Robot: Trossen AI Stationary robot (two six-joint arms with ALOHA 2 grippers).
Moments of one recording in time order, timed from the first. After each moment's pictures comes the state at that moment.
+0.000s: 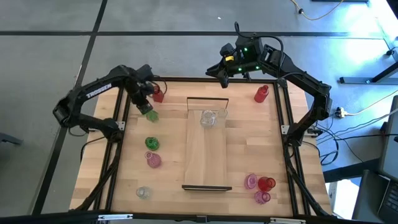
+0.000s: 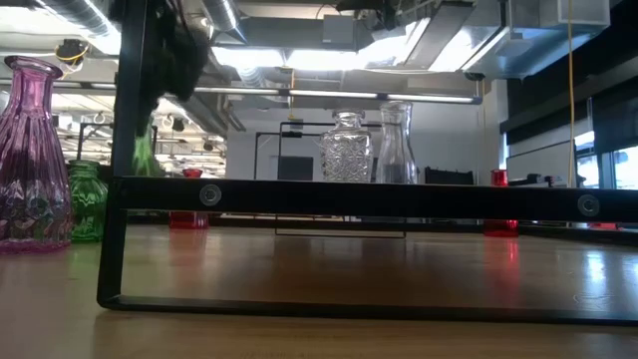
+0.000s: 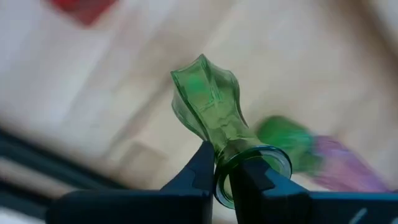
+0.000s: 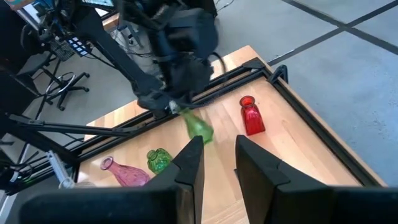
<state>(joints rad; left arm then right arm) 0.75 1.26 1.09 -1.33 0.23 0.06 -0.42 1.64 1.94 -0.76 -0.33 0.23</state>
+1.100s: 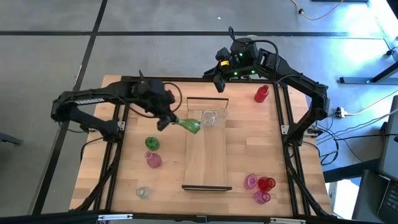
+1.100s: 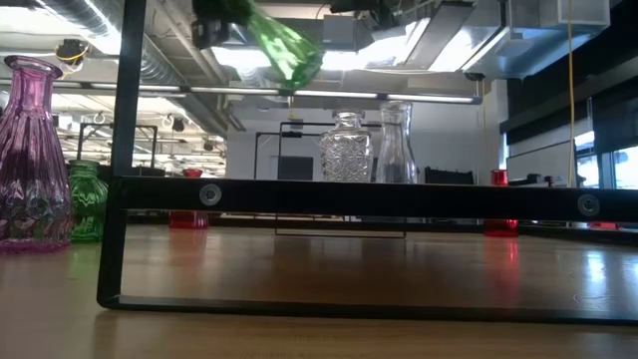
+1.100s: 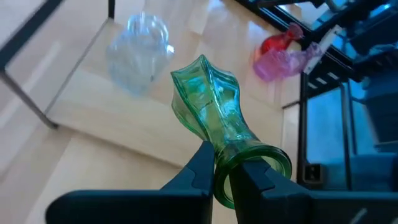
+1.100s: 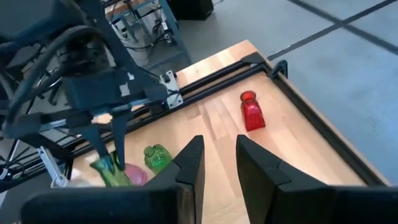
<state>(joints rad) 0.17 1.26 1.30 -0.80 0.25 -0.38 -0.36 1.66 1.94 -0.76 -0.27 0.23</state>
